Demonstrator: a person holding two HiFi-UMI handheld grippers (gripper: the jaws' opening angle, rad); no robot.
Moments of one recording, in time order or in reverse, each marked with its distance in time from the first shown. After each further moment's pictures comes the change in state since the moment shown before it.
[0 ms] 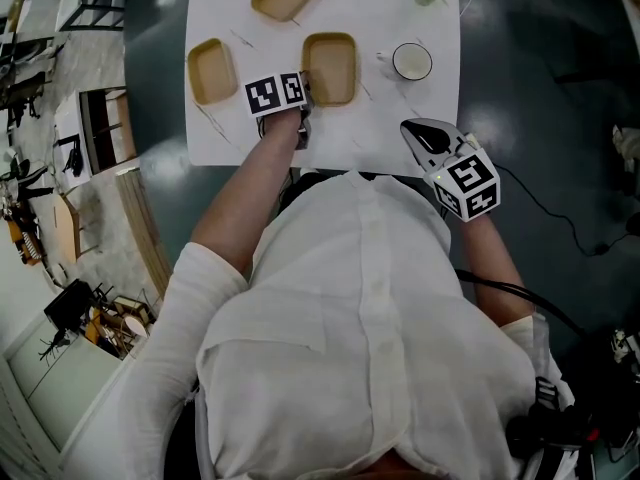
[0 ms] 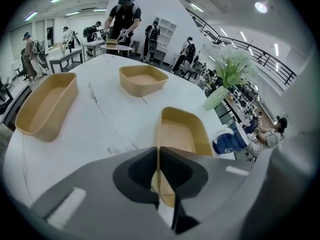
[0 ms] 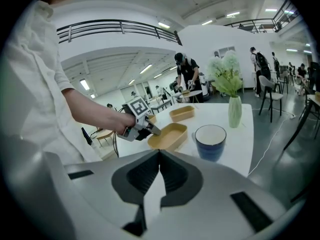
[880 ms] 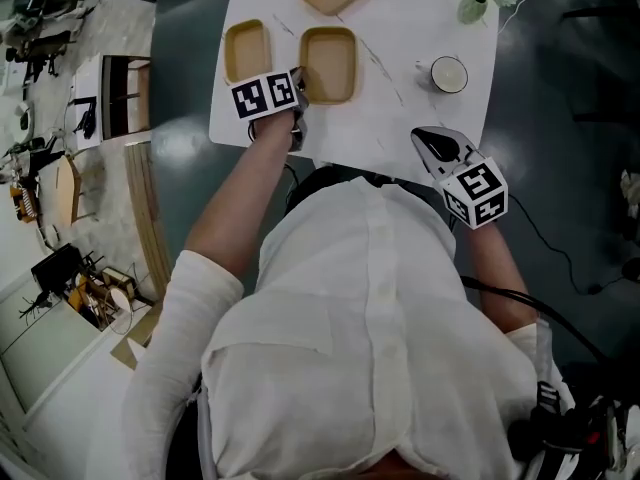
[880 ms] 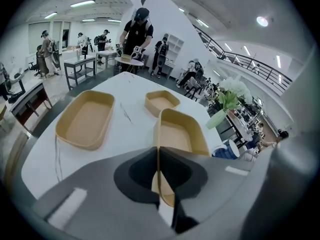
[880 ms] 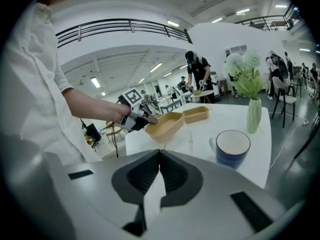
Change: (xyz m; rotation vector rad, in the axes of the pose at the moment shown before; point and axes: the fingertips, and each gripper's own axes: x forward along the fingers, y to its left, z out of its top) left arm -0.078 0.047 0.017 -0.080 -0.150 0.020; right arm 0.022 0.030 0.005 -0.065 0.009 0.099
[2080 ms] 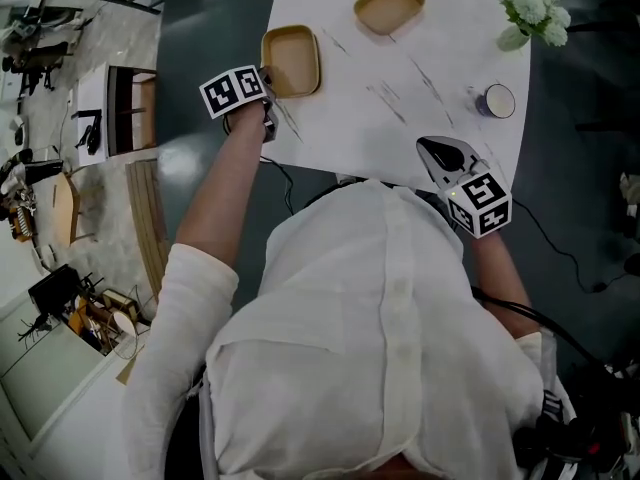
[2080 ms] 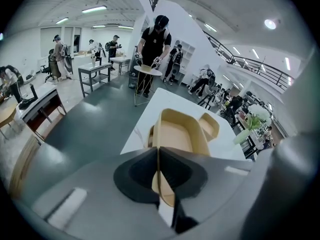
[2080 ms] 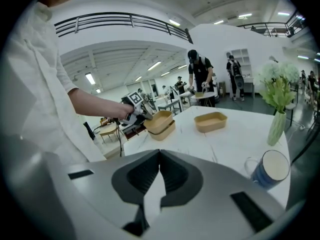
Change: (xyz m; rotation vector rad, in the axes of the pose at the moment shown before) left arm -0.050 0.200 0.087 -0.042 -0.059 0.095; right arm 0.091 0.070 0.060 -0.015 0.010 -0.067
